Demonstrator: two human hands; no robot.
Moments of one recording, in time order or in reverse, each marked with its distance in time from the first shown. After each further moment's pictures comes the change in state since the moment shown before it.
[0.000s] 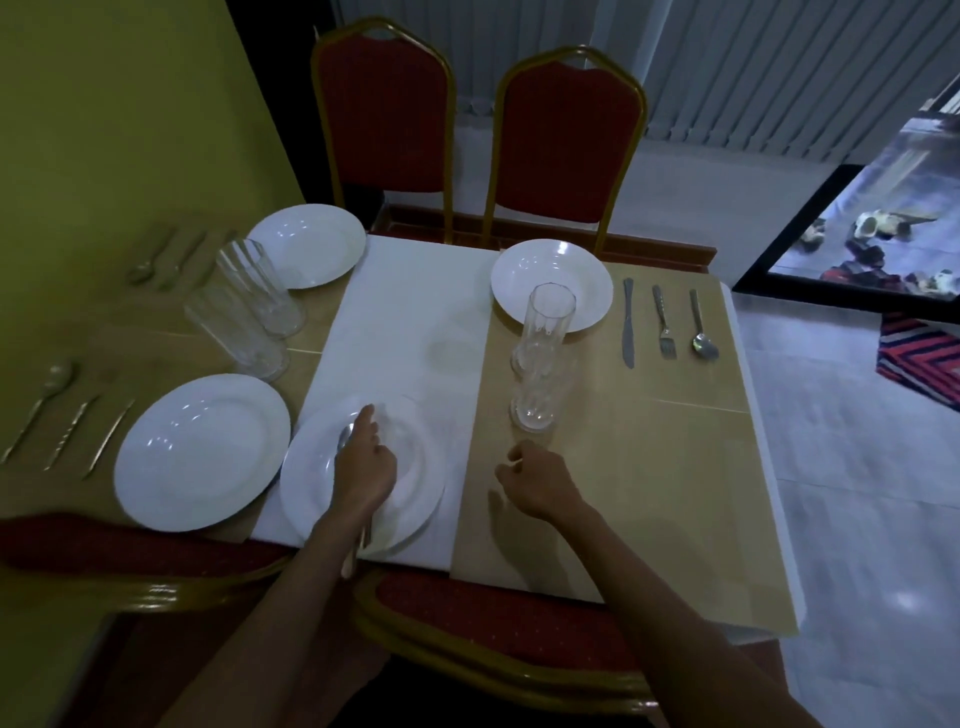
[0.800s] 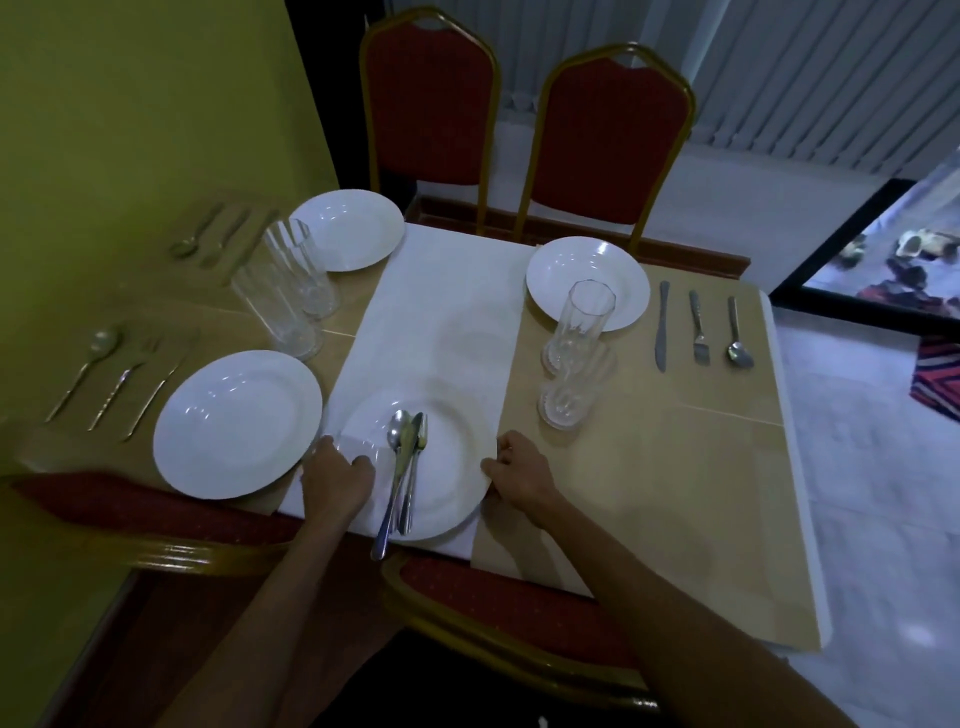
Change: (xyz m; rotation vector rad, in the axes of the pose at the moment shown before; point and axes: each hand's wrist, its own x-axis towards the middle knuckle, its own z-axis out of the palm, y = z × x) left_hand -0.001 -0.053 -0.037 0.067 0.128 -0.246; right_hand 0.015 -0.024 0.047 0.272 -0.012 -0.068
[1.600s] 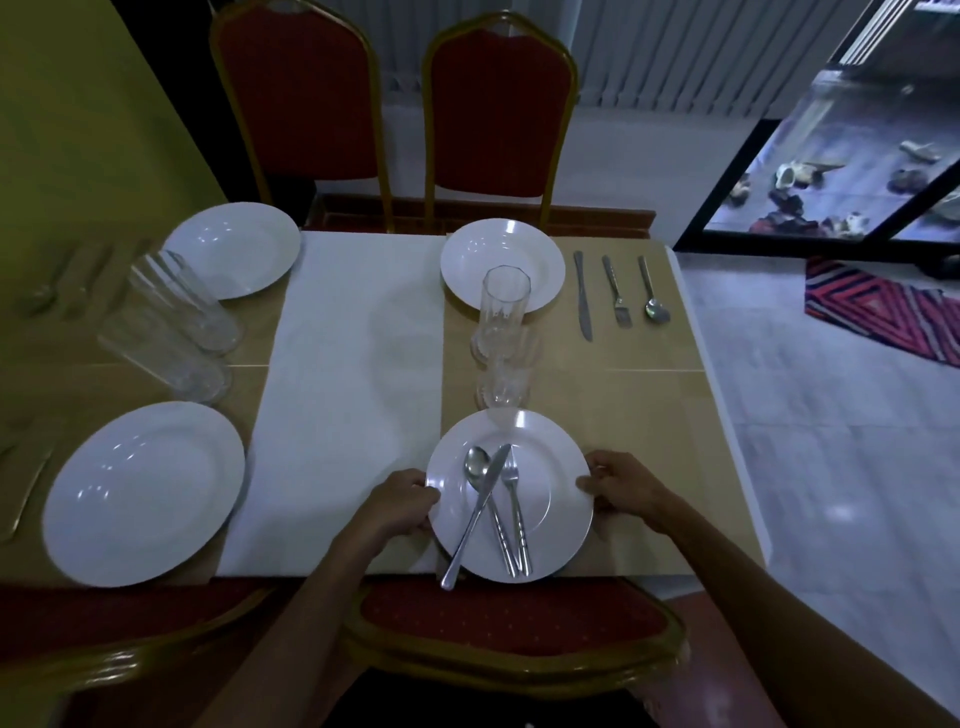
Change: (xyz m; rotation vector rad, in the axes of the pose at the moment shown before) left_hand -0.029 0.057 0.075 0.212 -0.715 0.147; right_hand -0.040 0.112 -0.142 0.065 0.070 0.264
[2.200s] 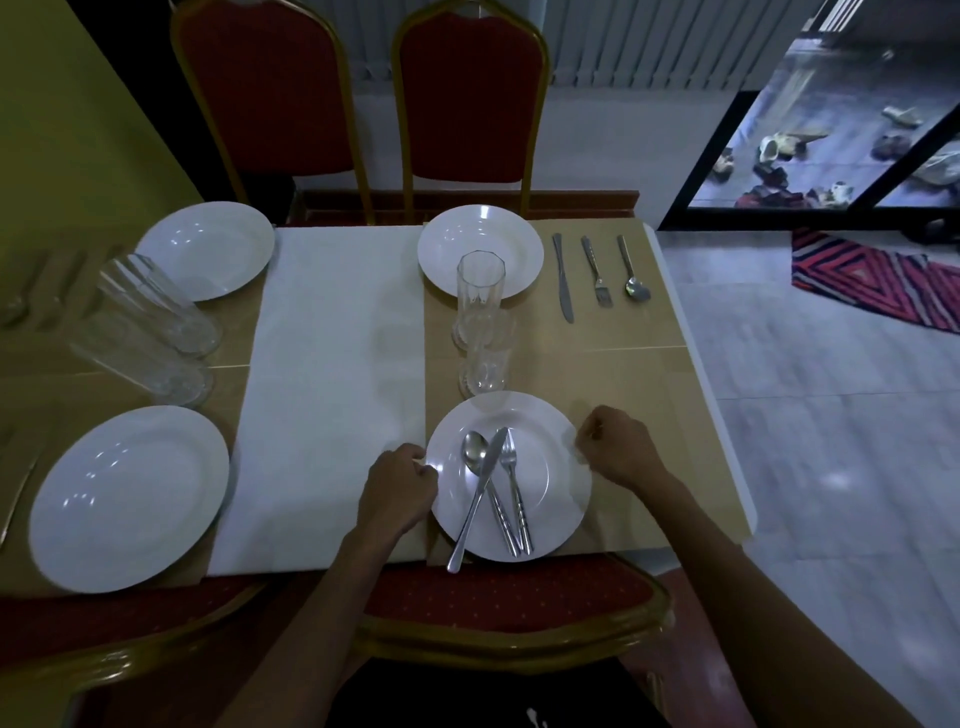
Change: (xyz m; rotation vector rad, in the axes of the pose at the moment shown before) left_hand -0.006 0.010 0.025 0.234 0.323 0.163; right_hand -0.009 -0.017 -0.007 -0.304 0.289 -0.071
